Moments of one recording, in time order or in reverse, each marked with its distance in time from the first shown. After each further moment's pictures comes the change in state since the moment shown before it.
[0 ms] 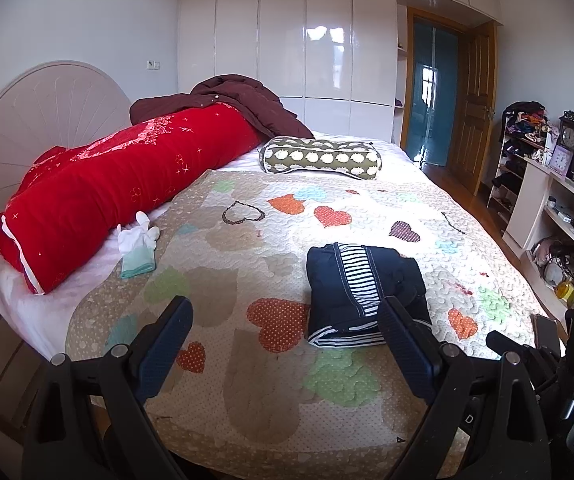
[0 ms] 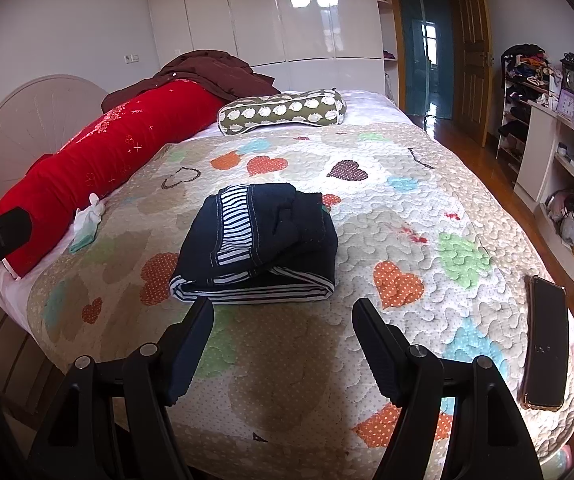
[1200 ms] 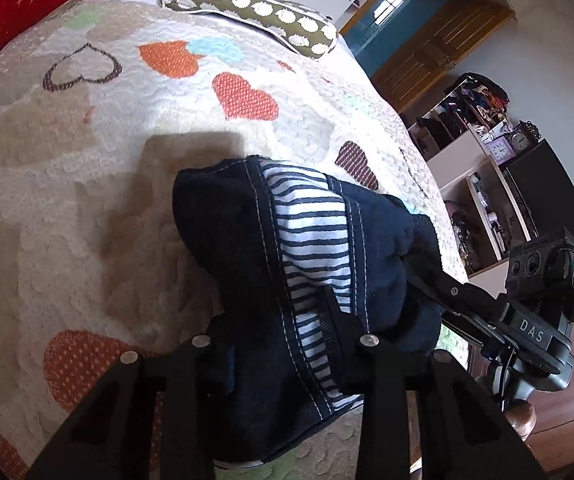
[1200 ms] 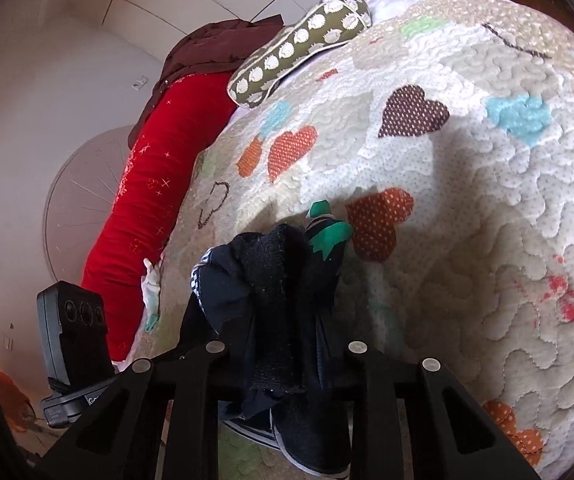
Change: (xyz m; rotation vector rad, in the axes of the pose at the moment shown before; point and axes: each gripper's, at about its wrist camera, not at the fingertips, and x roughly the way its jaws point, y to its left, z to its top) left arm 0.276 -0.025 0.035 -0.211 0.523 -0.516; right arm 0.191 -0.088 0.099 0.392 0.249 0.519
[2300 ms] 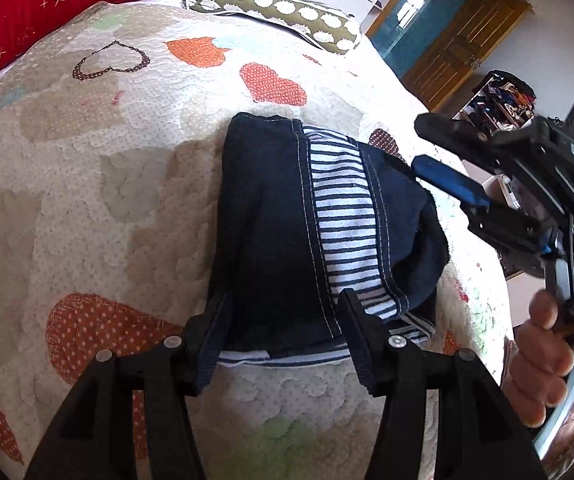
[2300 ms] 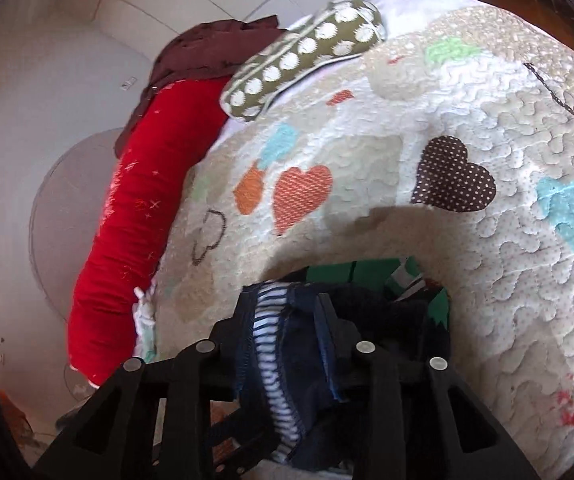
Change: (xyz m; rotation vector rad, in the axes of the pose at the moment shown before) left arm 0.003 0.001 -0.033 -0.011 -0.028 0.128; right arm 0.028 0.026 0.058 -0.006 0.020 -0.026
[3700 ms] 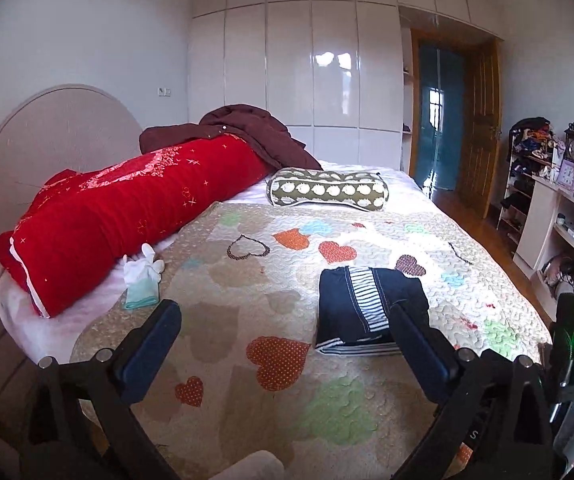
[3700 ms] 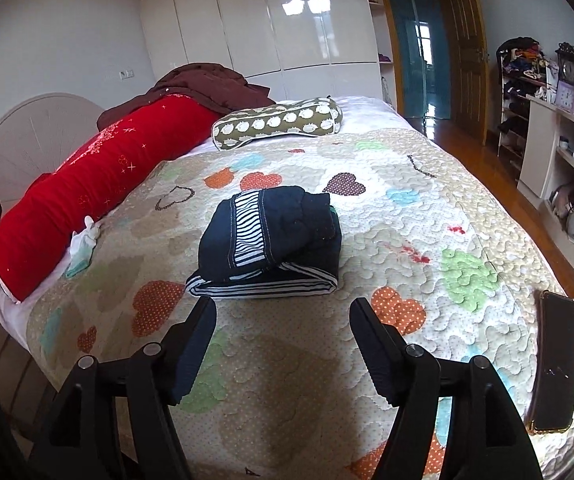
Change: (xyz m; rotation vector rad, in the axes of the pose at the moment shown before) left arm -0.216 -0.070 -0.121 0.210 -0.614 0.409; right arm -0.128 0.068 -0.215 -0.346 -0.307 -0.467
